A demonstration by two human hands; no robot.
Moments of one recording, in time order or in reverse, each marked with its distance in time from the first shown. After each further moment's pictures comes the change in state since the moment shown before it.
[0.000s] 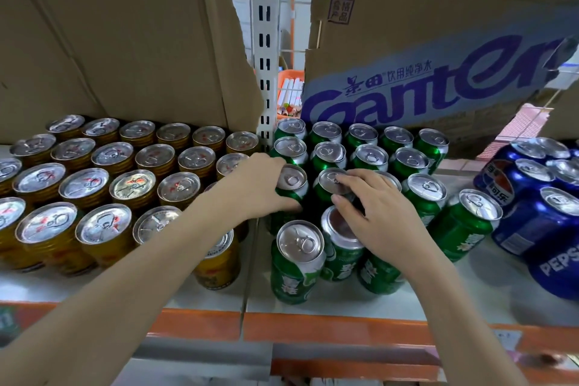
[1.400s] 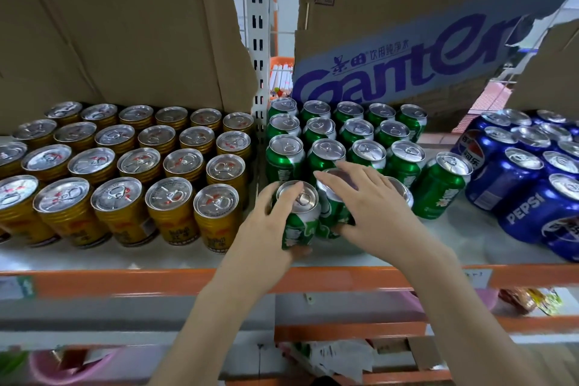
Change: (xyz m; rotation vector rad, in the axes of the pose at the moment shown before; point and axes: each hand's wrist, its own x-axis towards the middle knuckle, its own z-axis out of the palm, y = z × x) left_hand -0.116 0.040 0.066 -0.424 0.274 0.029; right_hand -0.052 -0.024 -0.007 -0.202 -0.173 -0.108
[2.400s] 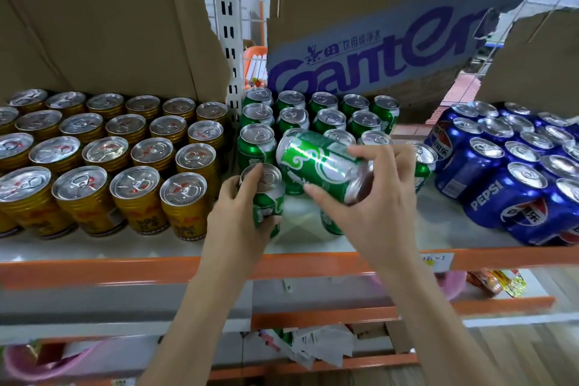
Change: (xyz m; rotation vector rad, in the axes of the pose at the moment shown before) left_hand 0.003 0.018 0.018 0.092 0.226 -0.156; right_hand -0.033 -0.006 -0.010 0.452 0.801 0.185
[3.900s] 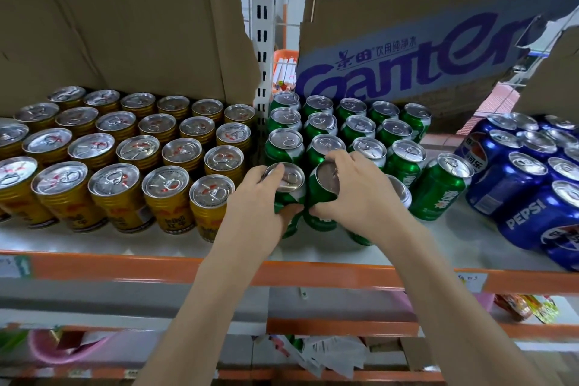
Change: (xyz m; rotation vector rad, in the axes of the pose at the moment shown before) left_hand 0.025 -0.004 -0.022 0.066 -0.119 0.024; right_hand 0.040 -0.013 0.039 -0.340 -0.775 0.087
